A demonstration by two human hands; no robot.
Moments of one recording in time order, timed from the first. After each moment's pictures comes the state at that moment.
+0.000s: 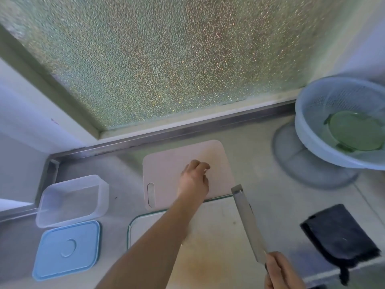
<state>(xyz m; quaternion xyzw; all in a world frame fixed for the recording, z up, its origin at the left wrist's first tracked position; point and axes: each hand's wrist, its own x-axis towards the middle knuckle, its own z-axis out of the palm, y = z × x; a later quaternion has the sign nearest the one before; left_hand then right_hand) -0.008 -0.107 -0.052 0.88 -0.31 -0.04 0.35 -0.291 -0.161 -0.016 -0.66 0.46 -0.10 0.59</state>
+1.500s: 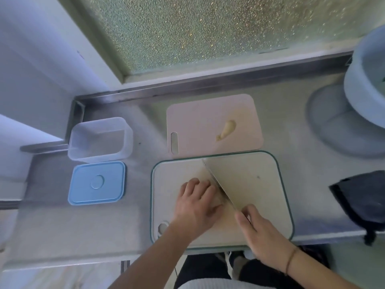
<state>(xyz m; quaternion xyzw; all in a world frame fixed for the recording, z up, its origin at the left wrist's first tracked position) -0.140 0.042 -0.076 0.88 -0.42 0.09 0.22 -0.250 -0.120 0.002 -0.81 0.24 0.25 0.48</state>
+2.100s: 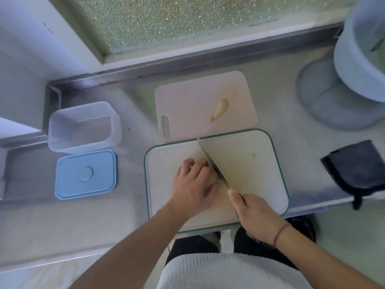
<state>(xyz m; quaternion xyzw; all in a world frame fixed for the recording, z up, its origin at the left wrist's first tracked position) -0.128 0.047 -0.085 0.85 -0.44 0.03 0.27 -0.244 -0.098 0.004 -0.81 0.30 0.26 0.44</state>
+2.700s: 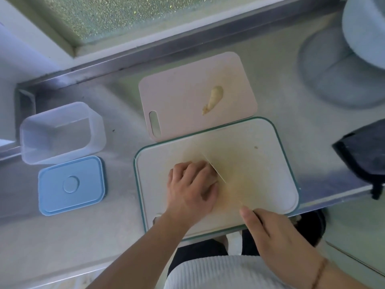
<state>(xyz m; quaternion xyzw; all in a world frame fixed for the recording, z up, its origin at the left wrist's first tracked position) -0.132 0.043 -0.091 0.85 -0.41 0.08 0.32 -0.278 -0.088 0.013 -0.80 0.32 0.17 0.48</state>
